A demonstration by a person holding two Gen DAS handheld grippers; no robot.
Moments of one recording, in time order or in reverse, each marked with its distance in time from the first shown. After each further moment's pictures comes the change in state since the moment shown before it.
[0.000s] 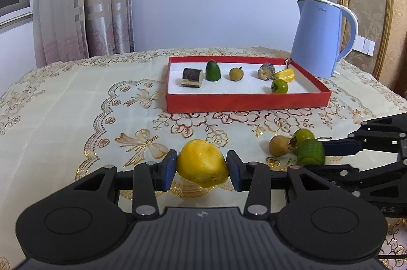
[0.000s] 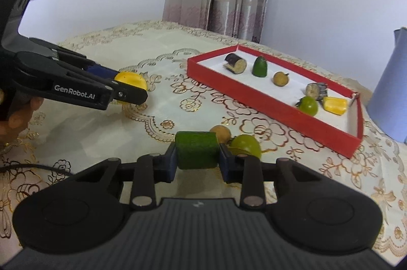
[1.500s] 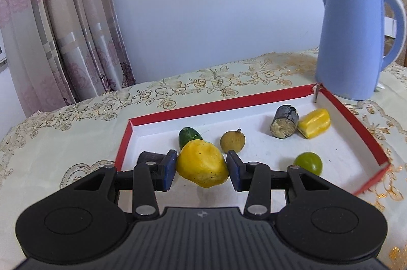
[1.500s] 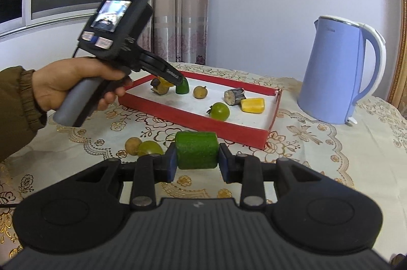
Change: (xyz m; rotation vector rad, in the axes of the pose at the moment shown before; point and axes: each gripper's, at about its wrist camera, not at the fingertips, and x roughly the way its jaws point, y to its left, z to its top) left arm 0.167 -0.068 0.125 0.126 0.038 0.128; right arm -0.054 -0.074 -0.017 0.159 -0.106 -0.174
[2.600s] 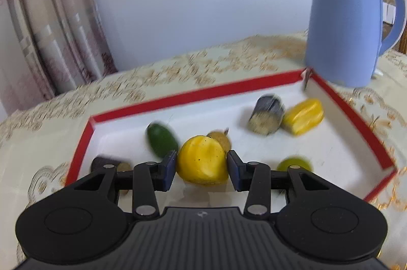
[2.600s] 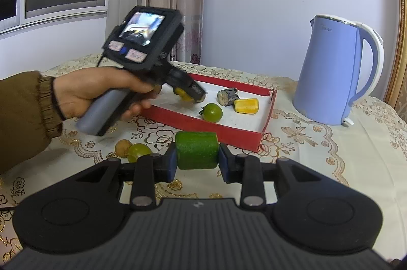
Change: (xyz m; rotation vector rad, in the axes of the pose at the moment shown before) left arm 0.034 -0.025 0.006 0.032 0.075 -0.052; right arm 0.007 -0.003 0.004 0.003 0.003 -0.014
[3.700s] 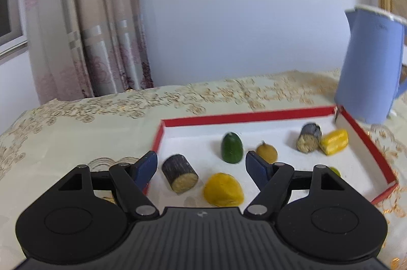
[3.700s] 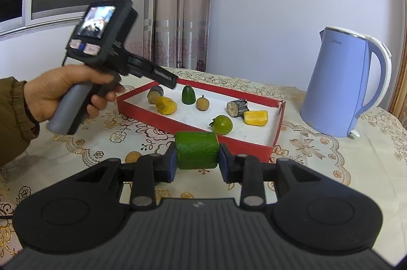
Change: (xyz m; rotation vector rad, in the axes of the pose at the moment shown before) left arm -0.061 0.064 -0.012 -0.165 -0.127 0.086; right arm 0.009 0.008 0.011 -0.027 -0.022 0.014
